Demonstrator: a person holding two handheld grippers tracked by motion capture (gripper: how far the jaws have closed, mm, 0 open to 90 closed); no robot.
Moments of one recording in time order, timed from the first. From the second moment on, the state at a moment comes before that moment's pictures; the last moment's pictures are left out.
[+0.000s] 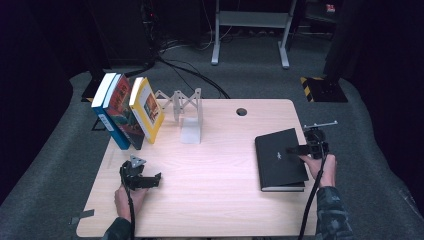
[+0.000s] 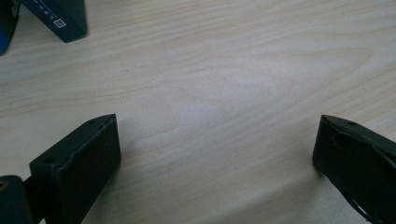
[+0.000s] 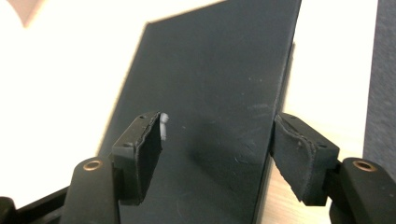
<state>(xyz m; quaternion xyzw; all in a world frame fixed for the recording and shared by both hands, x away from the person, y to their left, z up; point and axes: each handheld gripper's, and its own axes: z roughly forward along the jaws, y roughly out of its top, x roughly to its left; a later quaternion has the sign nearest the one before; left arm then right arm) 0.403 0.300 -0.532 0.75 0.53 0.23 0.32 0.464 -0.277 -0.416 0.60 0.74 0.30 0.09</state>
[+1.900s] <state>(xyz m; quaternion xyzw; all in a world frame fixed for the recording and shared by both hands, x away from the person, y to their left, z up) 0.403 0.300 -0.532 0.75 0.53 0.23 0.33 0.551 -0.185 -0.371 0.60 0.75 0.26 0.11</state>
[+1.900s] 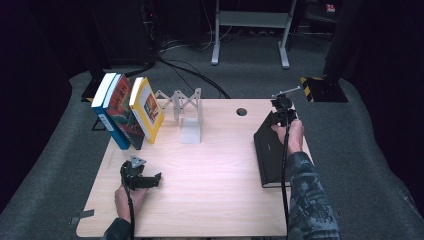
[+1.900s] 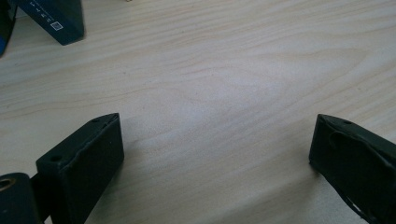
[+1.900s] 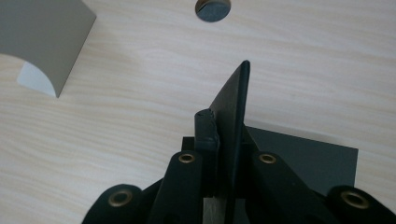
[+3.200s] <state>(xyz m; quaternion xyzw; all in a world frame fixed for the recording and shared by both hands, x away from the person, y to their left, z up) 0.402 0.299 -0.532 0.75 0.52 0.24 0.33 0.392 -0.202 -0.362 0.48 0.67 0.46 0.34</state>
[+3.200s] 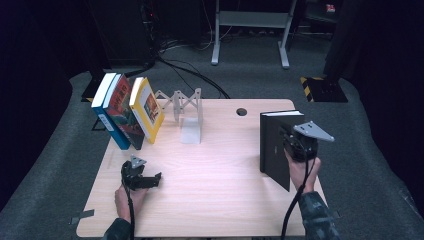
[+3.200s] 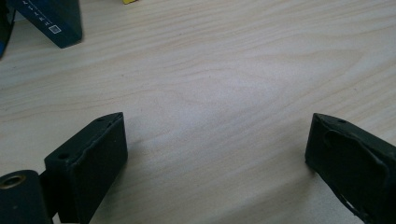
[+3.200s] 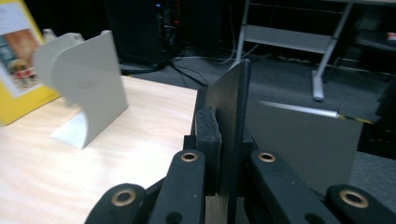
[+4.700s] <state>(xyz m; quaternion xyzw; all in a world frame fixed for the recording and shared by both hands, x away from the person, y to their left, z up) 0.402 0.299 -0.532 0.75 0.52 0.24 0.33 0.356 -0.182 -0.405 0.39 0.73 0.47 0.29</state>
